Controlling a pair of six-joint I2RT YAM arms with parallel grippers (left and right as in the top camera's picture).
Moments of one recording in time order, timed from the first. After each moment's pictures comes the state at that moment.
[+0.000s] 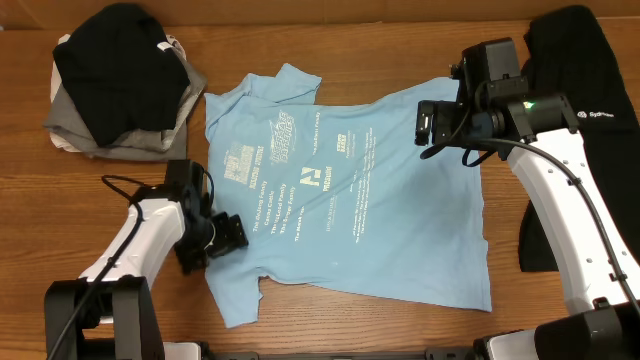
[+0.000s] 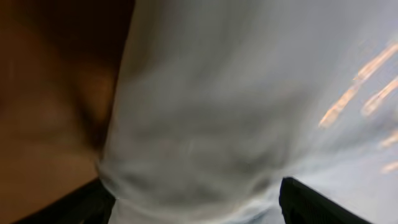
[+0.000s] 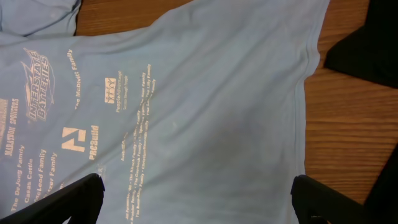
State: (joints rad) left arm 0.02 1.55 0.79 -0.83 0.19 -0.38; right arm 0.20 1.60 1.56 -1.09 -0.01 0.26
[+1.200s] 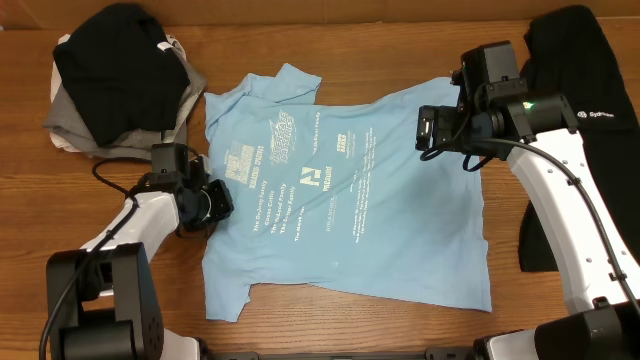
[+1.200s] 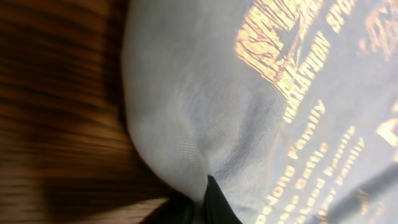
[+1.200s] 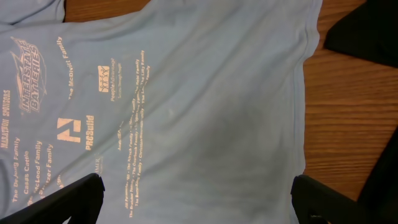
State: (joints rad) left arm 0.09 1.67 0.79 -0.42 0.35 -0.33; right arm 0.20 1.60 1.56 -1.13 -0.01 0.28
